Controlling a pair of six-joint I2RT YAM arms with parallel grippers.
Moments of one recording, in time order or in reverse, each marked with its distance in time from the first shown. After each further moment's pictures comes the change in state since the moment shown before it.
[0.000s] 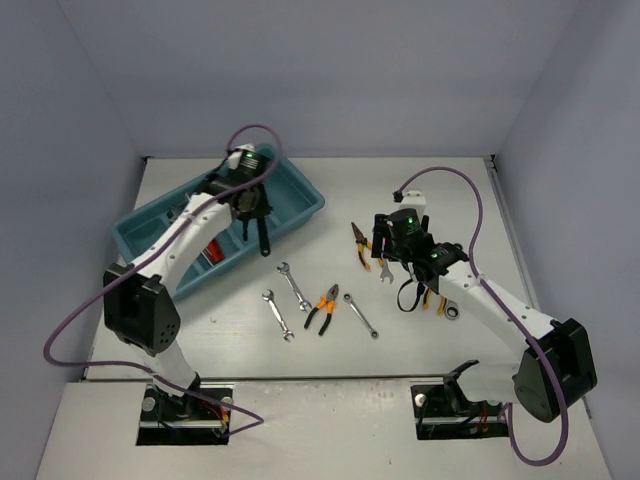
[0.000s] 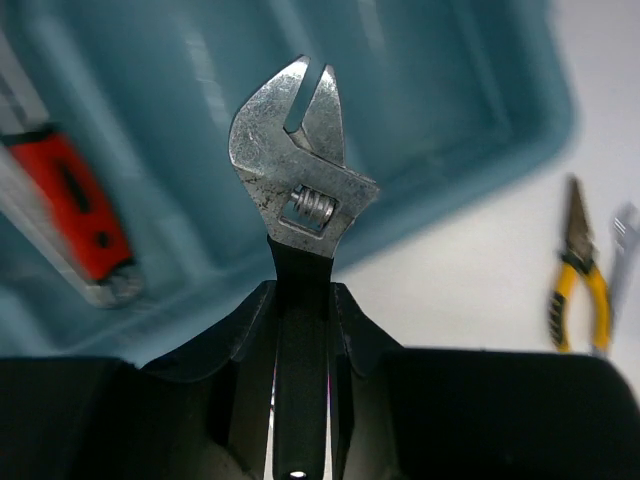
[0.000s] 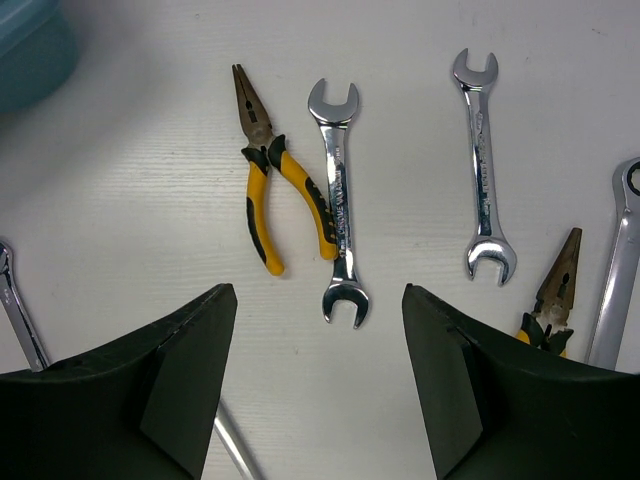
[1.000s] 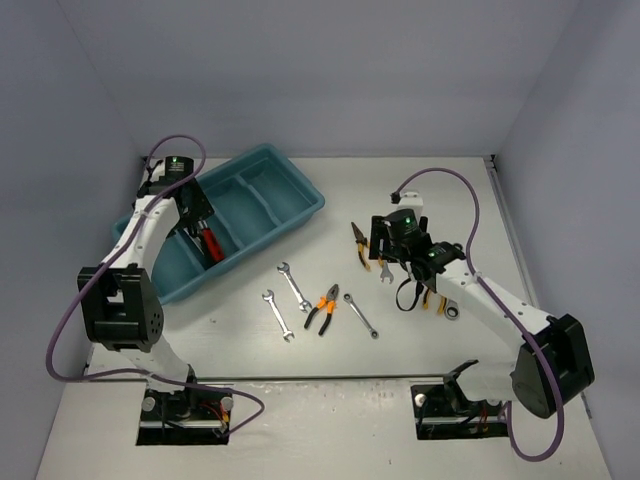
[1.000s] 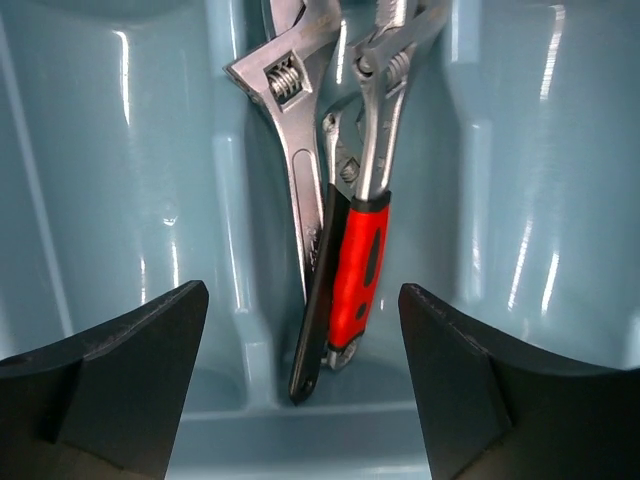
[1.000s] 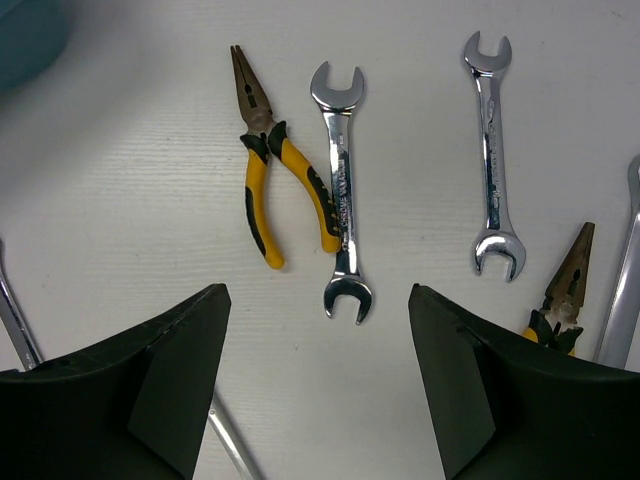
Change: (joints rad) left arm 0.376 -0.021 -0.166 0.036 -0.041 0.041; right arm -0.002 0.018 -0.001 -0.003 -0.014 -0.001
